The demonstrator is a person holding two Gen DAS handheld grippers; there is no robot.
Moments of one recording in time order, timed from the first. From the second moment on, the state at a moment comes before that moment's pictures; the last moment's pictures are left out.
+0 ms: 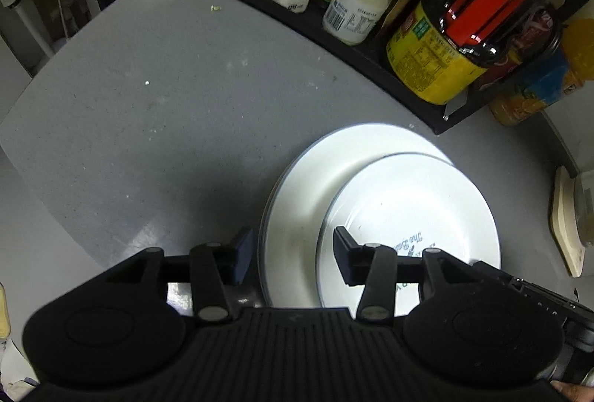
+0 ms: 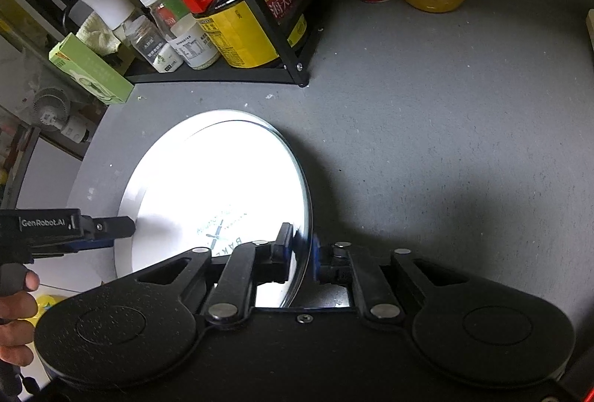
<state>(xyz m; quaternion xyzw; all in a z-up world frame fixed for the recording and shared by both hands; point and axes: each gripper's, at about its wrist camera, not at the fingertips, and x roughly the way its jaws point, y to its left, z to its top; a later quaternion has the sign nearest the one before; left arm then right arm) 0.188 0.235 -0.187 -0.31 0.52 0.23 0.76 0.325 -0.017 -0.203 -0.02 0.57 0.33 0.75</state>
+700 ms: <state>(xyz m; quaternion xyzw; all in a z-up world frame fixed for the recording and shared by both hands) 0.181 0.259 -0.207 -0.33 0.52 0.23 0.76 0.322 -0.004 -0.215 -0.03 0.58 0.34 0.74</state>
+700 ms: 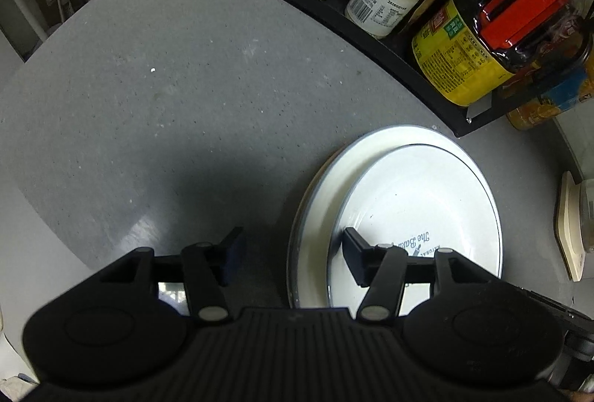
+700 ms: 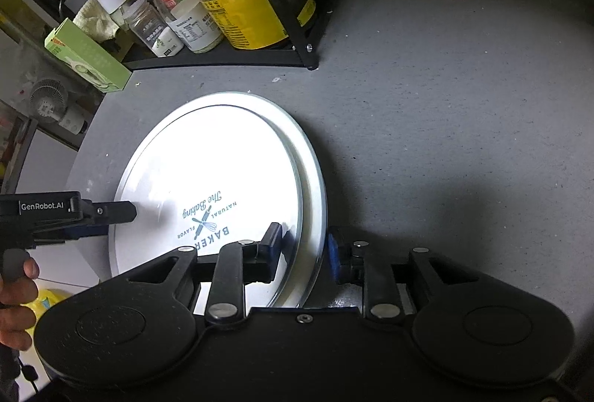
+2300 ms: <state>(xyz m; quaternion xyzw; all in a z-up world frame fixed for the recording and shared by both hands) 0.219 0.142 -0.121 -0.21 0.51 0.11 0.83 0.265 -0.202 -0.117 0.13 0.45 0.19 0.86</state>
